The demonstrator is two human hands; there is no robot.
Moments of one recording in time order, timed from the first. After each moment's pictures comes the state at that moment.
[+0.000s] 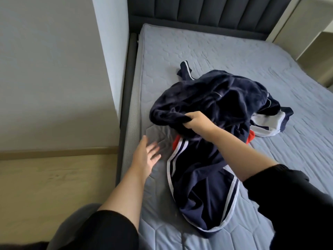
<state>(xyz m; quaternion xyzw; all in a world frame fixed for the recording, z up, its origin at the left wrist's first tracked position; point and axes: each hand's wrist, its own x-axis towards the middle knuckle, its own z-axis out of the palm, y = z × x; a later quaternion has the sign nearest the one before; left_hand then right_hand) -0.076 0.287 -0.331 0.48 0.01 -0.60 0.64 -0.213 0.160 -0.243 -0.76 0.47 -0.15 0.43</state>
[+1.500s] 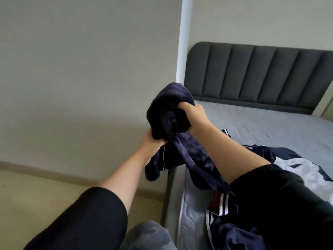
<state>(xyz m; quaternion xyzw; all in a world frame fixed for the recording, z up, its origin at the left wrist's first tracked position) 0.030 0.386 -0.104 0.64 -0.36 -0.23 0.64 -0.067 0.288 -0.017 -0.60 0.28 -0.39 0.64</state>
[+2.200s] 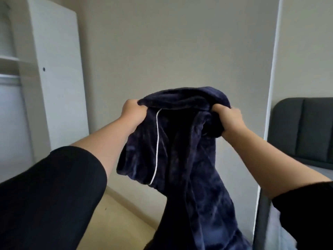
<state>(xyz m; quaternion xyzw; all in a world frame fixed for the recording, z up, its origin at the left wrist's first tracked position) 0.157 0.628 0.165 0.76 -0.18 0.22 0.58 0.028 0.418 0.148 -0.62 0.10 -0.41 0.66</state>
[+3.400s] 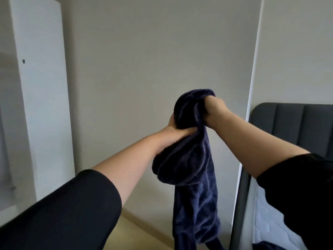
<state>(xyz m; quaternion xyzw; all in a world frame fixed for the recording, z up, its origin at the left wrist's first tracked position) 0.085 0.561 0.124 0.67 -0.43 -0.07 0.59 0.022 0.447 0.193 -0.56 0.07 -0.33 0.76</state>
